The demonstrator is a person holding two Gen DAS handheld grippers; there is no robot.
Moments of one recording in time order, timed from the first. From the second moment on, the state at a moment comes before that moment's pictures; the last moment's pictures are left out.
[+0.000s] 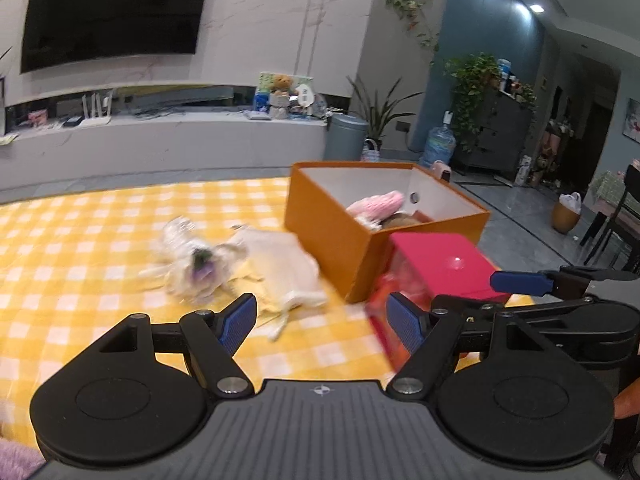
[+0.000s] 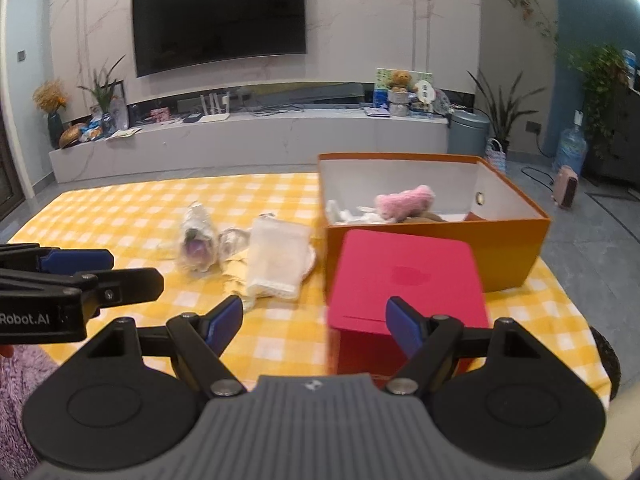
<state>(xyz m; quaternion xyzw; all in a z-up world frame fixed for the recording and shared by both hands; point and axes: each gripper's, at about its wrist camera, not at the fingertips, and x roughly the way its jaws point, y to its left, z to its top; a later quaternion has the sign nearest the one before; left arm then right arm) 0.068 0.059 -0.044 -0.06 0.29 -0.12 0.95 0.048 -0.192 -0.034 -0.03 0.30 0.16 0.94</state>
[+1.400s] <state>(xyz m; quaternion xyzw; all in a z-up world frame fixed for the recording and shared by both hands) 0.209 0.130 -0.113 -0.16 0.33 -0.02 0.93 0.202 -0.062 -0.122 -0.14 0.33 0.18 0.91</state>
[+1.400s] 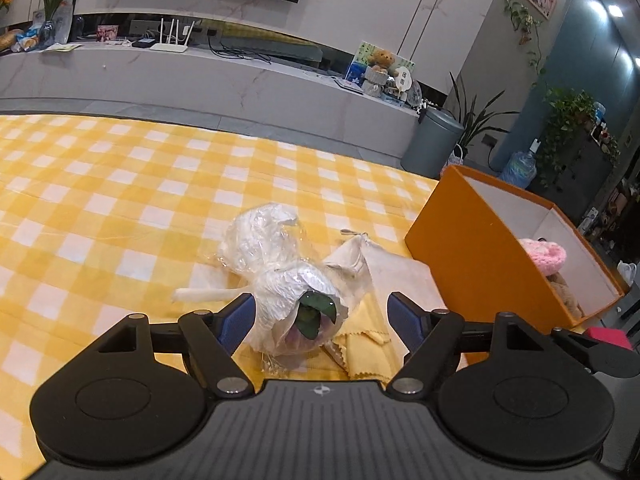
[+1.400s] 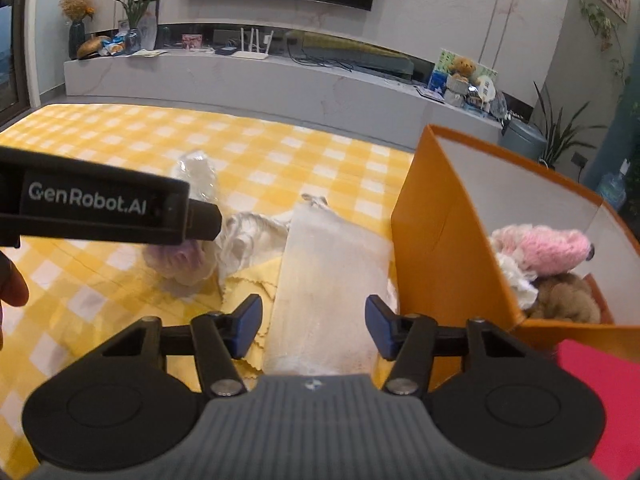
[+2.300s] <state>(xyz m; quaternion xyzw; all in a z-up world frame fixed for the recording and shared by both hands) 0.176 0.140 -0.094 -0.16 0.31 0.00 0.94 0.174 -0.090 -0.101 -0.07 0.34 0.20 0.92</state>
